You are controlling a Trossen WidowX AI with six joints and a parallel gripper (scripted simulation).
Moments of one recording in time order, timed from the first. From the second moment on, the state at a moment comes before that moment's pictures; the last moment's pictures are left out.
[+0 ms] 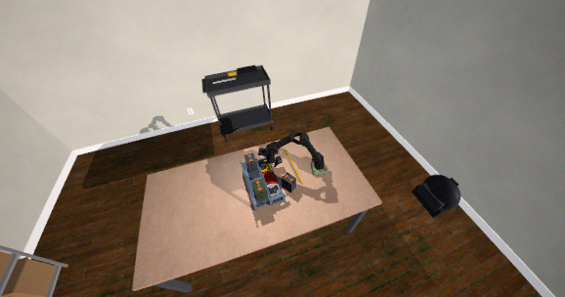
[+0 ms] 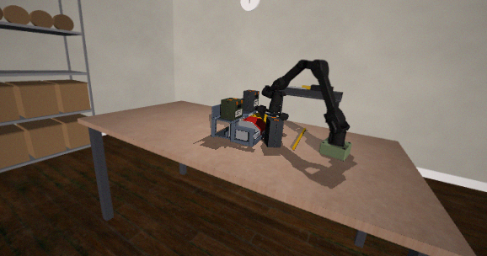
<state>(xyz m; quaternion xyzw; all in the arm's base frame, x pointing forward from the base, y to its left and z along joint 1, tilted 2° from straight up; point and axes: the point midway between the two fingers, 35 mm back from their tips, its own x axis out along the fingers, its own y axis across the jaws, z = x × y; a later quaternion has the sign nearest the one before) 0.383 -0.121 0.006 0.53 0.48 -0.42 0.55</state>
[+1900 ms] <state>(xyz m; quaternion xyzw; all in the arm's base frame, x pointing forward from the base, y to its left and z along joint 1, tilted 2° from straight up) 0.383 -0.121 0.006 0.53 0.48 -0.42 0.55</state>
